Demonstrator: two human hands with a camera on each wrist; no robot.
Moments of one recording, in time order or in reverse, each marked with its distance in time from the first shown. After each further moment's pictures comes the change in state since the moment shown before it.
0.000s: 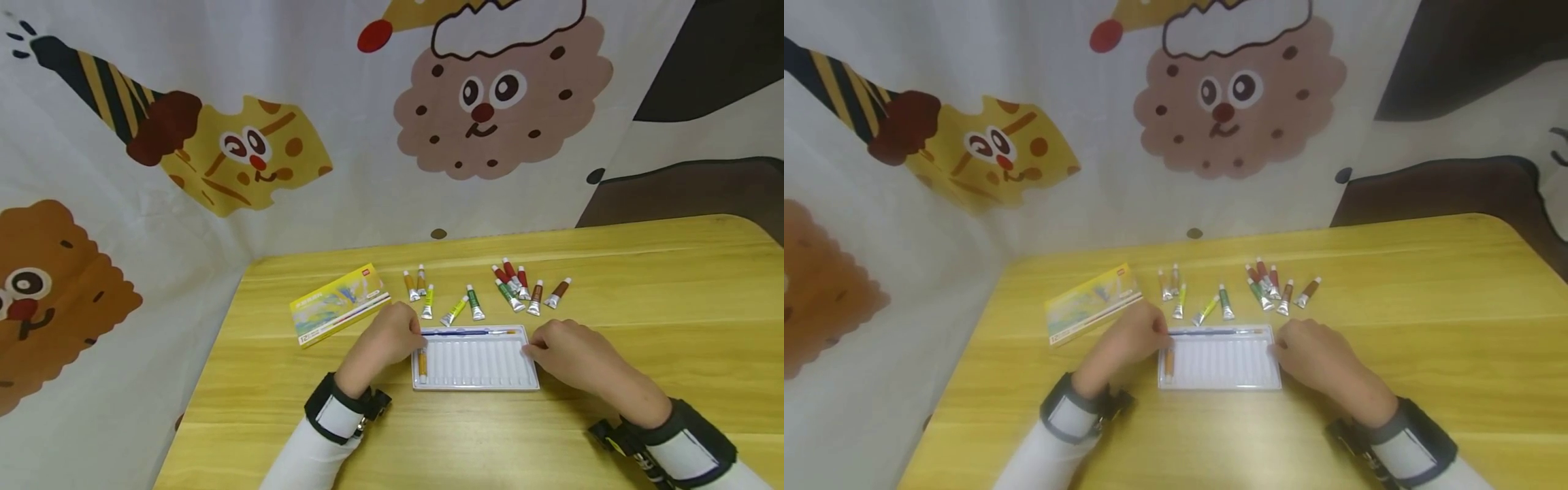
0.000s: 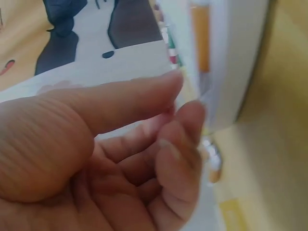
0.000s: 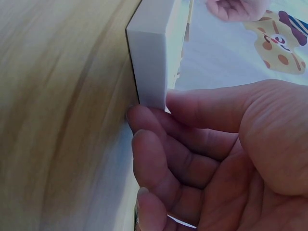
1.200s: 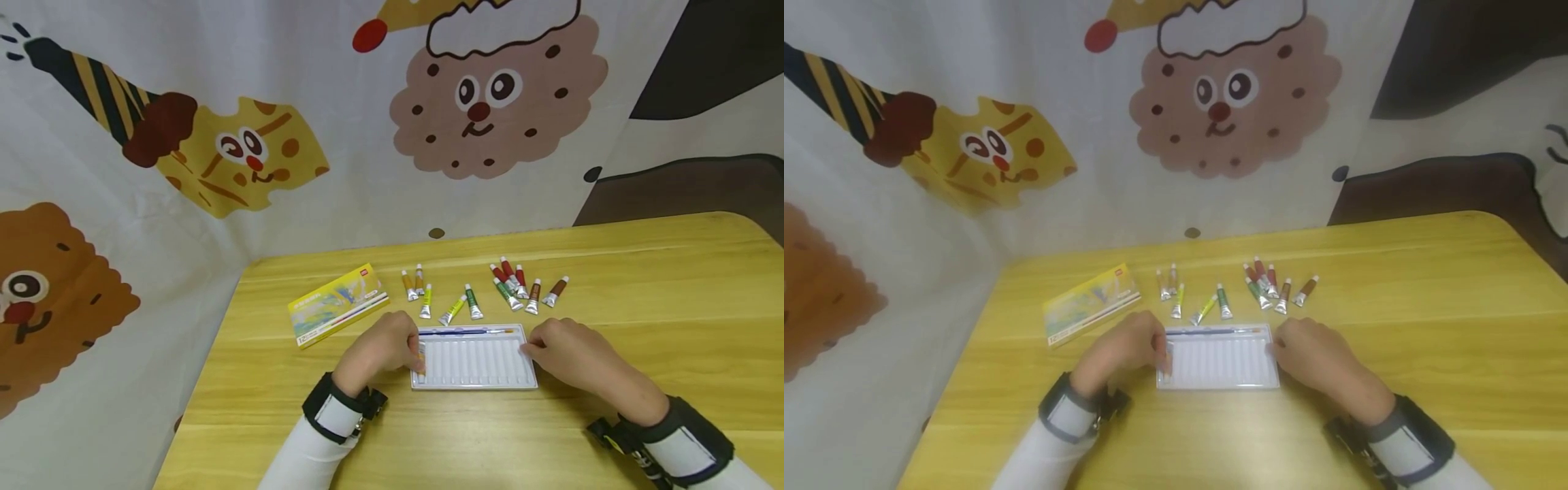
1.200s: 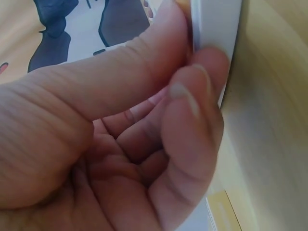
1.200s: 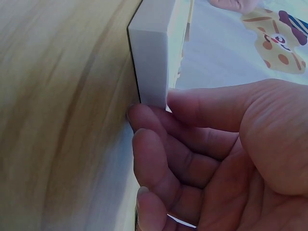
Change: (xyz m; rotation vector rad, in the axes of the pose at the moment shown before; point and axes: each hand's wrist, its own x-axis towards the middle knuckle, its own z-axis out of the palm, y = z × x) left_hand -0.005 -0.005 -0.002 0.069 -0.149 0.022; right_hand -0.001 0.000 0.000 0.003 0.021 -0.022
